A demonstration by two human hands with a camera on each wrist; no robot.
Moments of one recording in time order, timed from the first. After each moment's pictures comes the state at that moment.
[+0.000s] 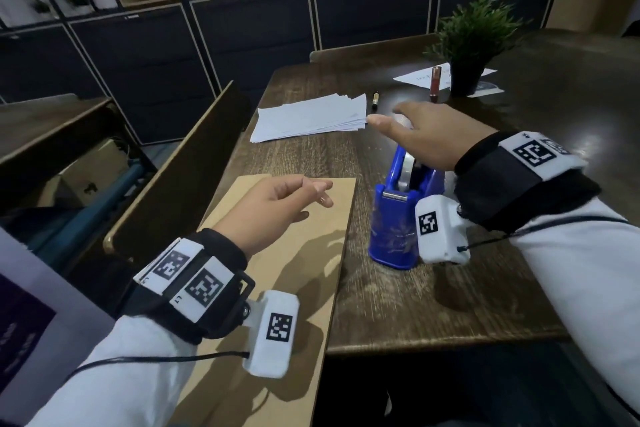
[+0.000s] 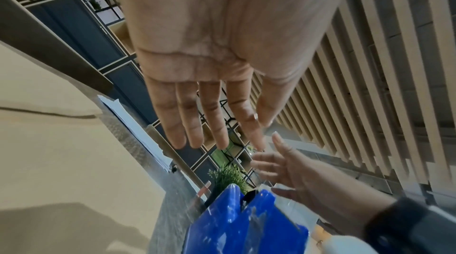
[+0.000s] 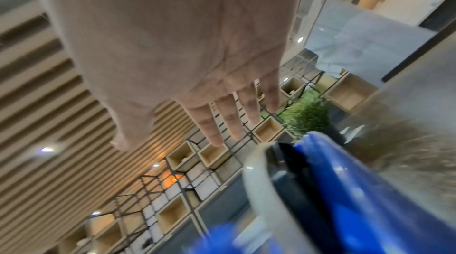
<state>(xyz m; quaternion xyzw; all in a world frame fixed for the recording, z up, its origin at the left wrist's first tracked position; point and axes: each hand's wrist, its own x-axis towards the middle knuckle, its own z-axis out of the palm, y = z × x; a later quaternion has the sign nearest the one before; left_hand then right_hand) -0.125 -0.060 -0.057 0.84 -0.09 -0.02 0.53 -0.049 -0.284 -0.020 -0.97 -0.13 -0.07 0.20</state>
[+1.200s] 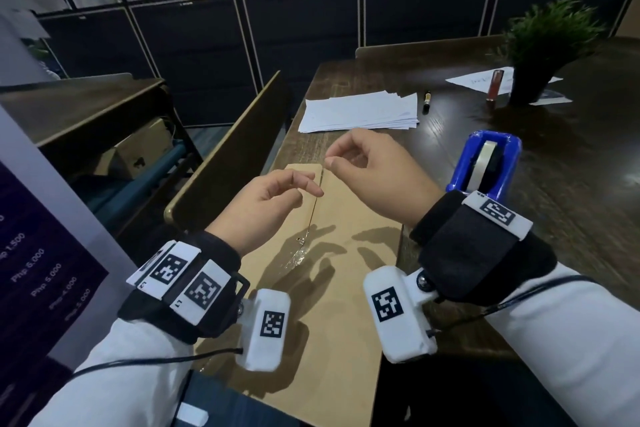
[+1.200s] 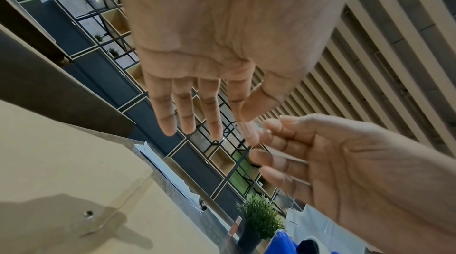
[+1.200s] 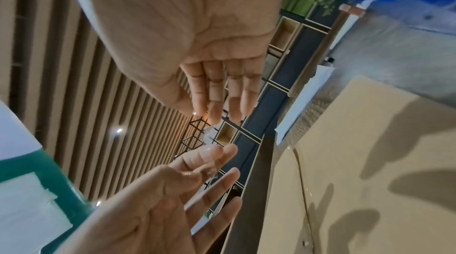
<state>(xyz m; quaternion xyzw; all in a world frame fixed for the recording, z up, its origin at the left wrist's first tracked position) -0.150 0.016 -0.062 0.86 -0.04 0.06 0.50 -0.101 -0.152 -0.045 -0.83 -0.26 -0.08 0.48</state>
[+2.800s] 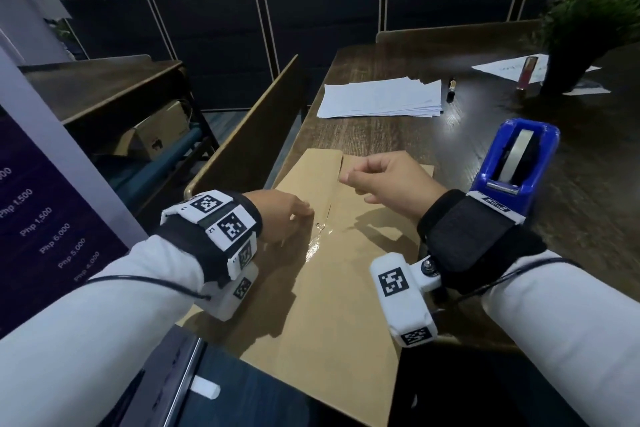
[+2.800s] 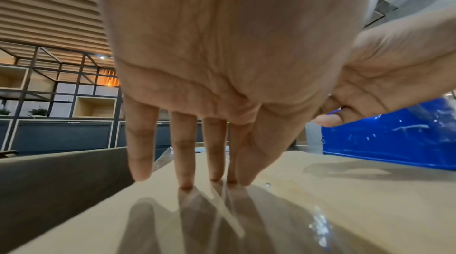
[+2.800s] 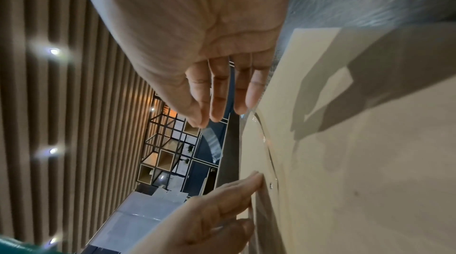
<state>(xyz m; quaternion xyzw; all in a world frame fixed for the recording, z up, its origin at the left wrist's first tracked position) -0.114 0.055 -0.089 0.98 -0.04 -0.19 -0.04 -0.087 -0.137 -0.078 -0.80 -0.16 0.09 0.57</state>
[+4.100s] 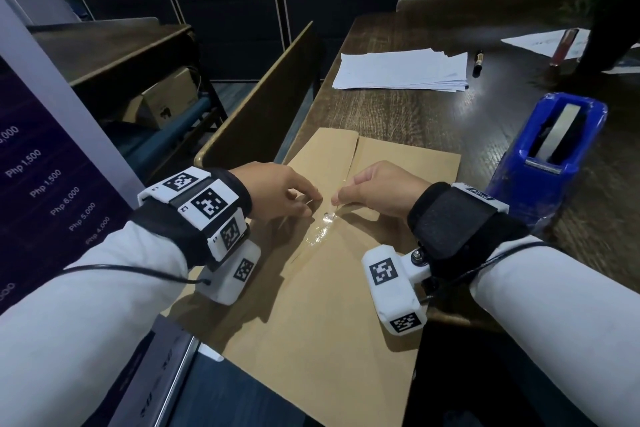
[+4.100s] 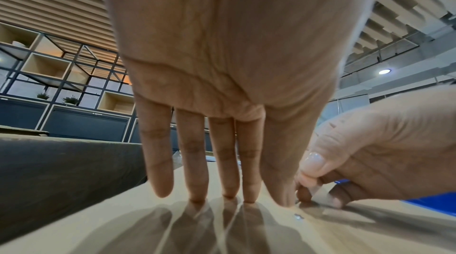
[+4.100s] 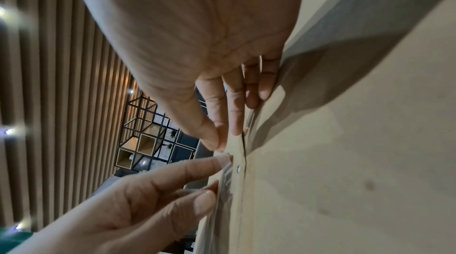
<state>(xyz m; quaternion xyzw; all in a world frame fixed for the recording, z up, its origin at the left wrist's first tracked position) -0.141 0.065 -0.080 0.98 -0.04 -0.17 0.04 -0.090 -0.107 -0.107 -0.84 -0.11 0.24 0.48</state>
